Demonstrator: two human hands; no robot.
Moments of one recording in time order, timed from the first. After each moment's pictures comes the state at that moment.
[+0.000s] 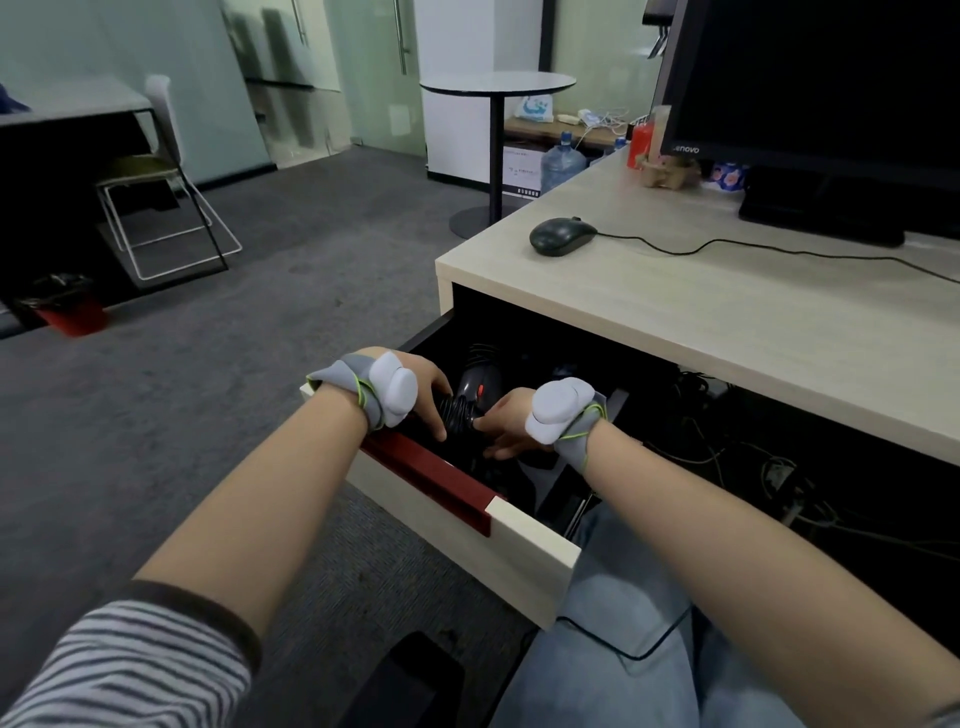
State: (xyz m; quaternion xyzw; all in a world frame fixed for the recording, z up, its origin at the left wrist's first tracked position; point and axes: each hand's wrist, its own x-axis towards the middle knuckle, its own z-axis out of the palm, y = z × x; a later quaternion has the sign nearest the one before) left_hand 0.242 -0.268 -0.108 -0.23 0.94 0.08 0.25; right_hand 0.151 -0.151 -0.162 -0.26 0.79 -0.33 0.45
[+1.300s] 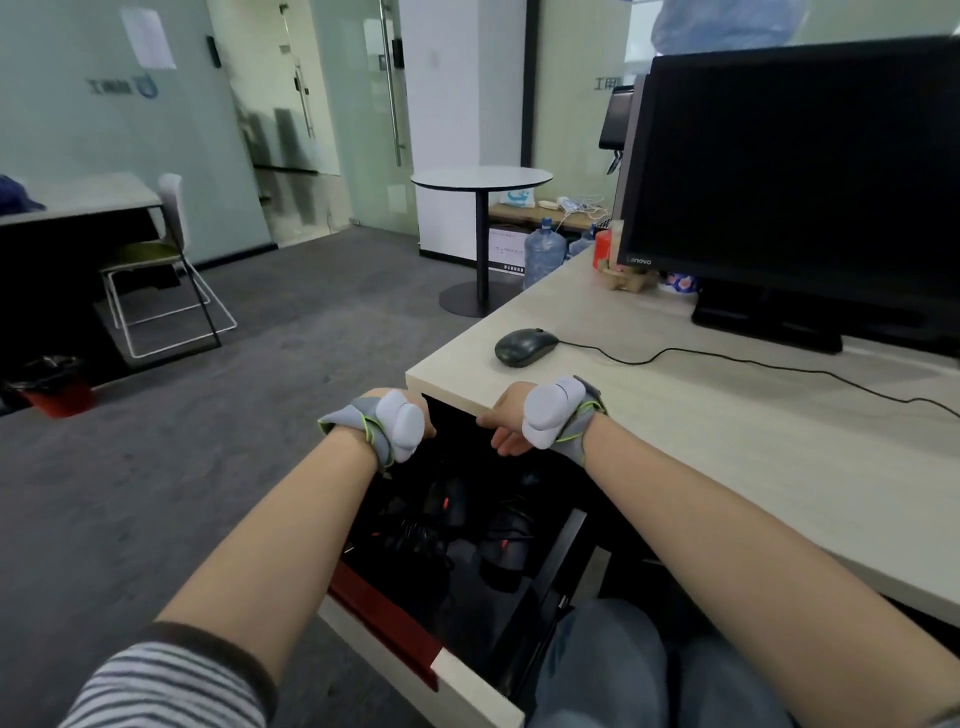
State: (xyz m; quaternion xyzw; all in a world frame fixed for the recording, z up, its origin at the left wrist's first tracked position) left_hand 0.169 -0.308 -0.072 -0.37 0.92 0.11 0.11; right_hand 0.078 -0.158 -0.035 -0.32 0.83 -0.24 0.39
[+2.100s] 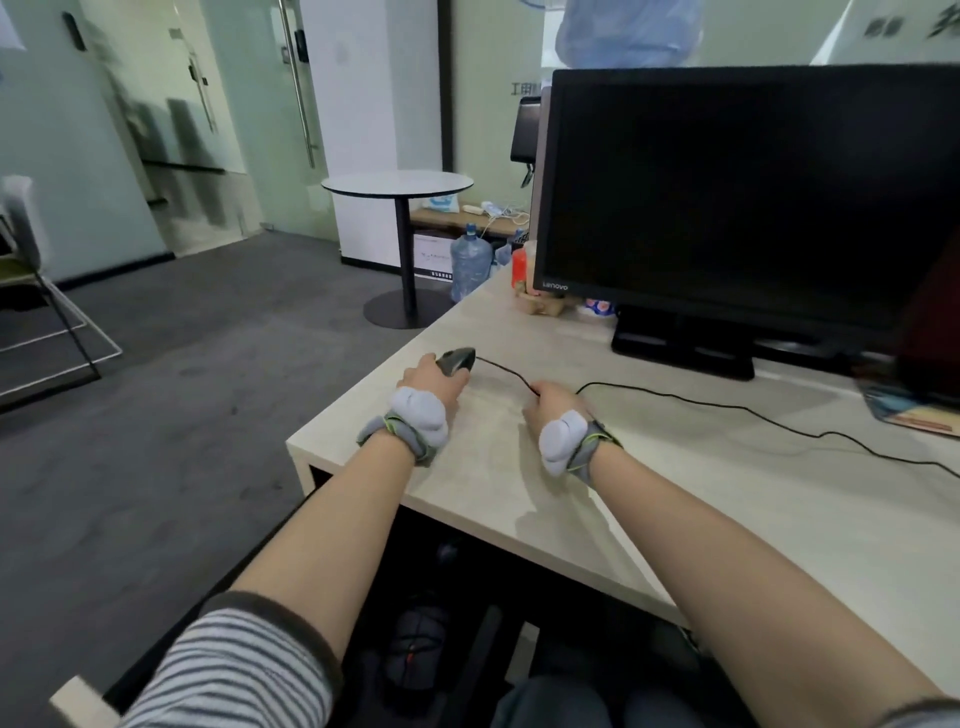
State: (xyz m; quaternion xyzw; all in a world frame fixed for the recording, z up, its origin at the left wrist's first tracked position) left_hand -0.019 -0.268 -0.049 -0.39 0.85 0.32 -0.14; right_hand -0.106 -0.126 -0.067 -0.28 0.94 -0.20 0.06
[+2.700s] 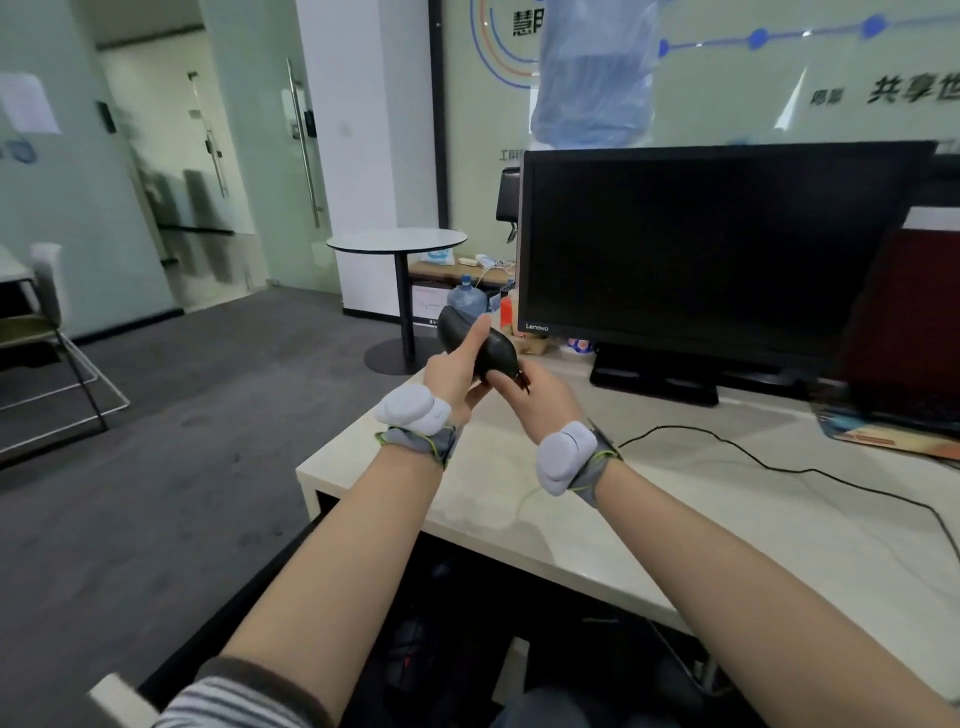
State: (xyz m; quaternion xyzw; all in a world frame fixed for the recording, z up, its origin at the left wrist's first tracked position) left_hand 0.012 -0.193 0.035 -0.22 0.51 0.79 -0.26; right_hand -0.033 -0.086 0.013 -0.36 0.83 -0.43 -0.05
